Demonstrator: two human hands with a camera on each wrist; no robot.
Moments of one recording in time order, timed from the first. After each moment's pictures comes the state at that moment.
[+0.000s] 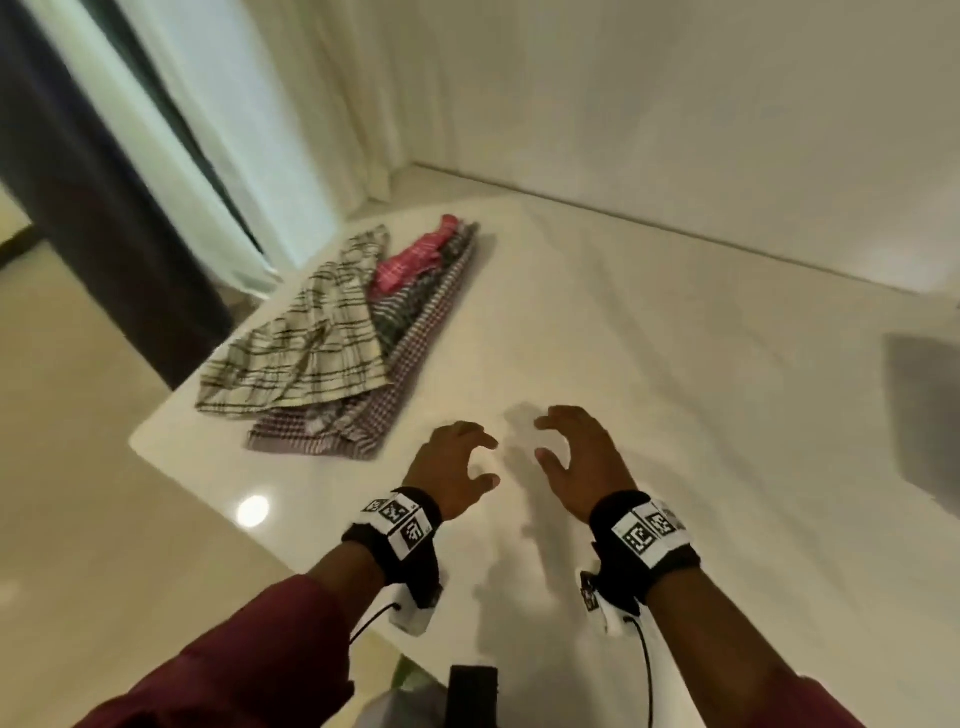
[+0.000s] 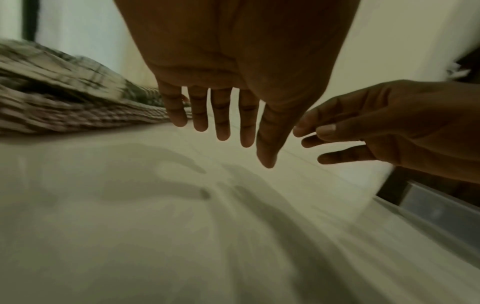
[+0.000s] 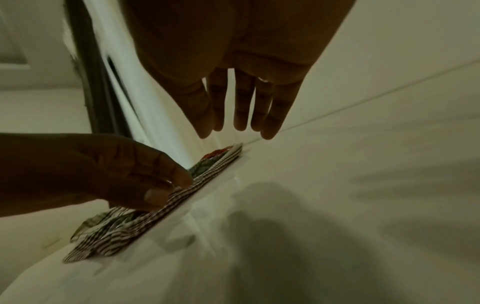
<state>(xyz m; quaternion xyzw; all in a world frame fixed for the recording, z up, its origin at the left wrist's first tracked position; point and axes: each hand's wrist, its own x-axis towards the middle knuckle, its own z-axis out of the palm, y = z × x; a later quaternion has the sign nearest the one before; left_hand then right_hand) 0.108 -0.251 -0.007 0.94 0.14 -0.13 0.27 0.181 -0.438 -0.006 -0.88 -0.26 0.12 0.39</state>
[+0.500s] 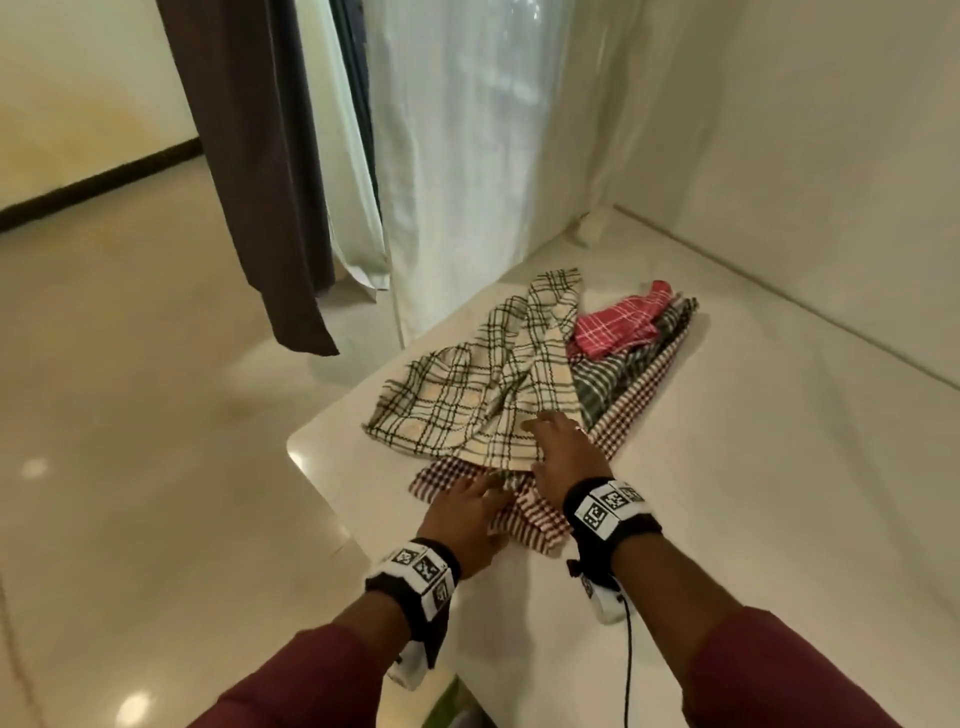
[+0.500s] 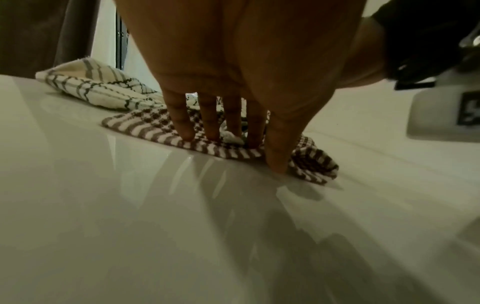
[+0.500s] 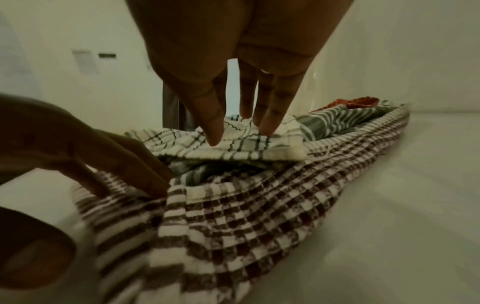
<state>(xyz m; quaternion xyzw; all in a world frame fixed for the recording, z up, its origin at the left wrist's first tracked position) 0.047 -0.027 -0.037 0.95 0.16 -0.16 0.21 0.195 -0.118 -0.009 -0.88 -0.40 0.21 0.13</state>
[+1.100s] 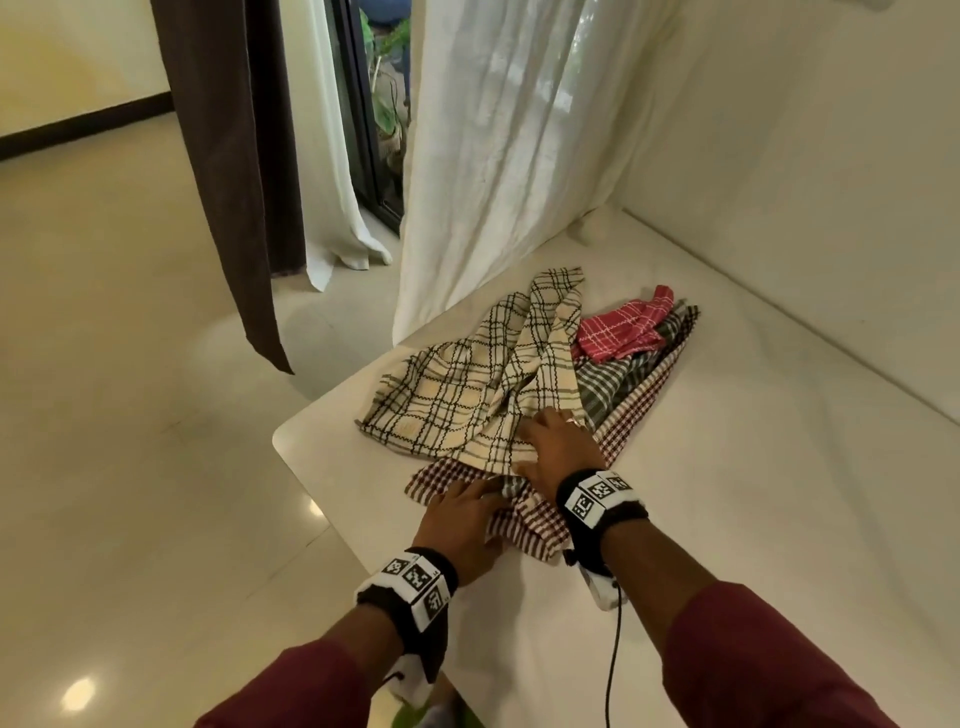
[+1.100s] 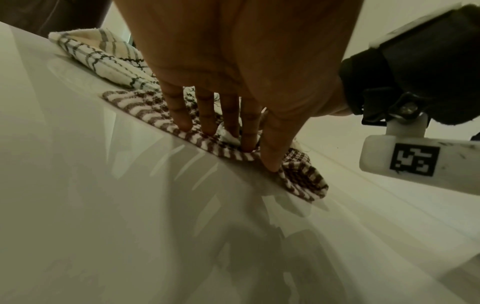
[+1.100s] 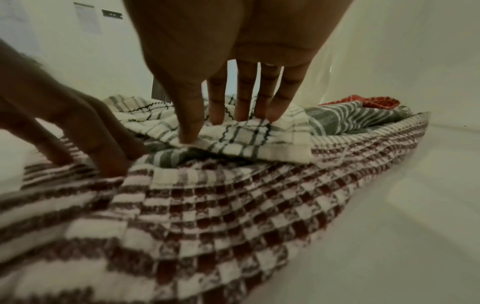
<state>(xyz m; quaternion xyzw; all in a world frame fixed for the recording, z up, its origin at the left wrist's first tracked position) 0.045 -0.022 -0.049 0.94 0.18 -0.12 0.26 0.209 -0.095 -0.024 -0.88 -0.44 0.17 0.04</state>
